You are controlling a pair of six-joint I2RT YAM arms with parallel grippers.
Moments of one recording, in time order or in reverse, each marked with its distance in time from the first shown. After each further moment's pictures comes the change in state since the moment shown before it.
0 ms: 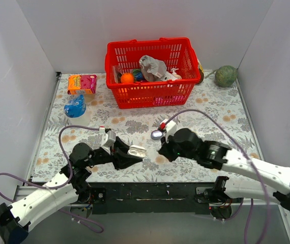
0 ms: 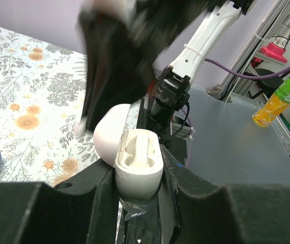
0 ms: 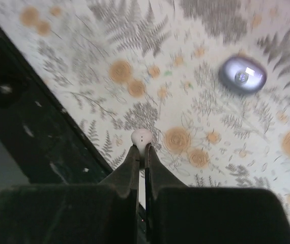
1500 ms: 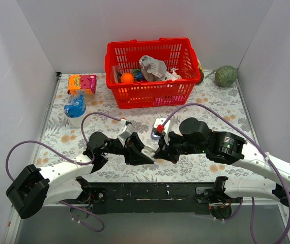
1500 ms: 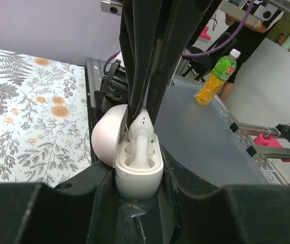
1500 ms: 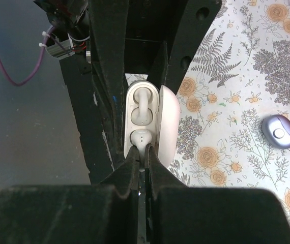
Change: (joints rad) left arm 0.000 0.548 0.066 0.599 0.325 -0.199; right arm 0.058 -0.031 0.427 -0.301 -0.311 -0.266
